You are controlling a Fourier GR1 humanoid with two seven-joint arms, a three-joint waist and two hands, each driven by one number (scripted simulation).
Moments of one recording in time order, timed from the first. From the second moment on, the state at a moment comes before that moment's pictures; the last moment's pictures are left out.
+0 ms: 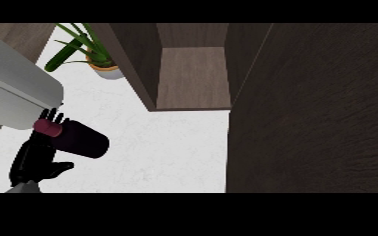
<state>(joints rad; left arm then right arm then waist) -0.15 0.26 0.45 -0.80 0.30 -0.55 -0.38 0.33 -0.16 0.13 -2.40 -0.31 0.25 0.23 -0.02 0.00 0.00</state>
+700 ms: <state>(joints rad) -0.29 0.29 0.45 -0.44 0.27 -0.59 -0.54 0.30 -0.14 0.13 -2.40 -0.31 0.23 0.25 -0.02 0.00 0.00</state>
